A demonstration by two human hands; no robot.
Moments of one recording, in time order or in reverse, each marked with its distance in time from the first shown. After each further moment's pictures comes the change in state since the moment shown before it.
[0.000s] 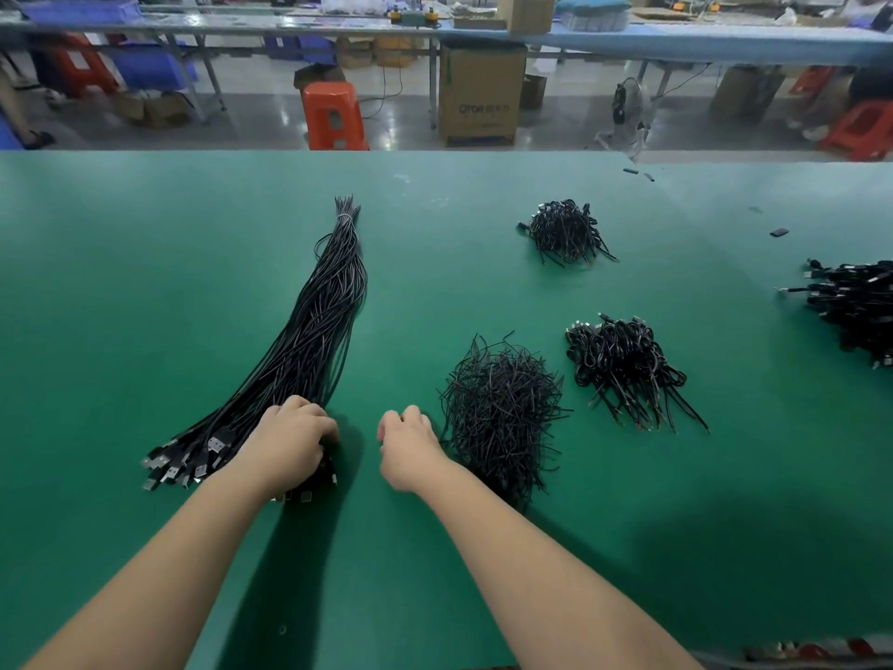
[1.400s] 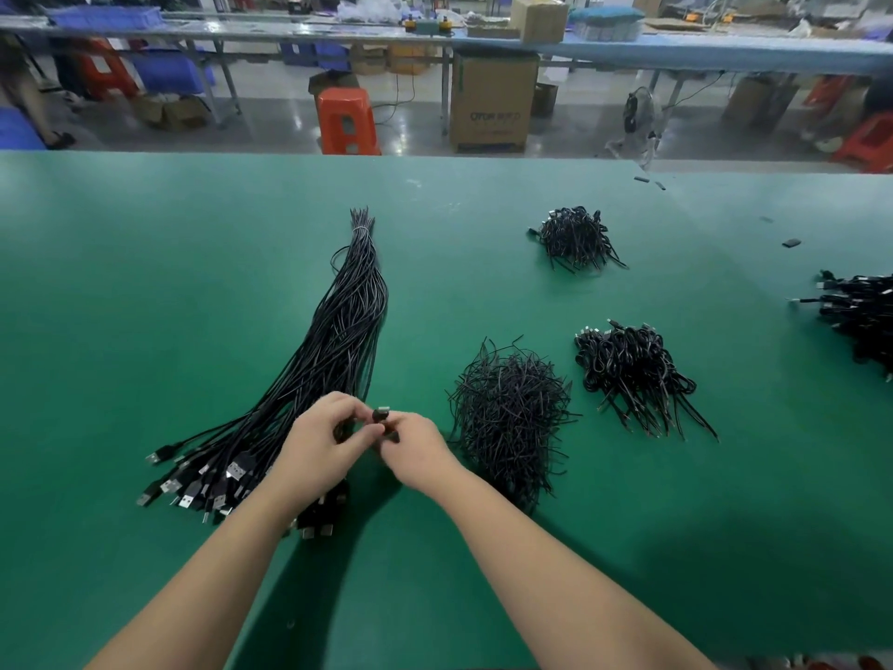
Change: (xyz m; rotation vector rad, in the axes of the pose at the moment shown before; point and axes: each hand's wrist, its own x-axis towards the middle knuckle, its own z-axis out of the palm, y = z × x) left_hand -0.028 0.042 -0.010 -0.848 0.450 0.026; right_hand -0.013 -0.007 -0.009 0.415 0.033 -0.034
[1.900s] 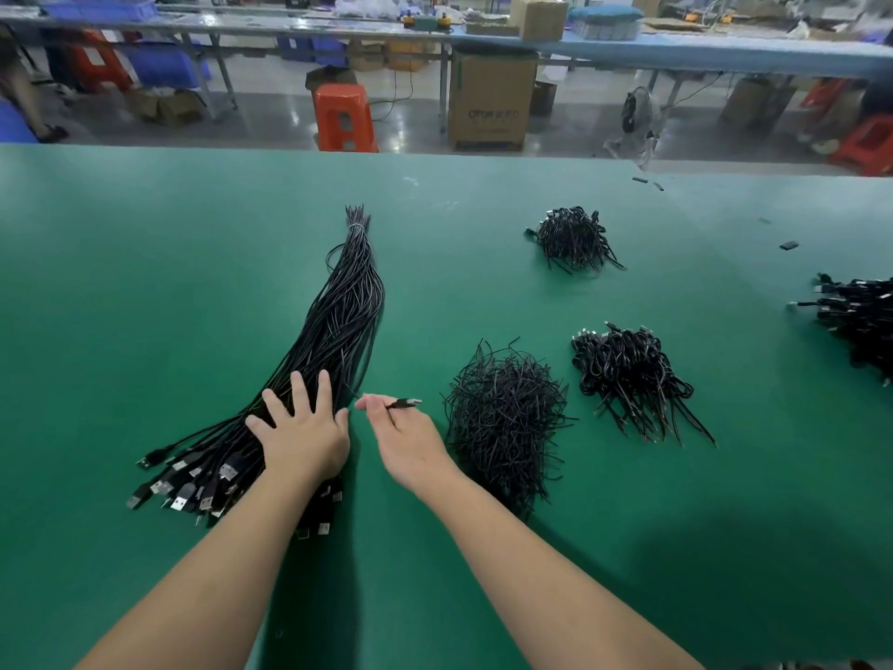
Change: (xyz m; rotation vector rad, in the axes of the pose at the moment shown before) left_hand 0.039 -0.053 0.038 0.748 -0.172 -0.537; right_hand -0.008 -0.013 -0.010 0.196 0.078 -0.085
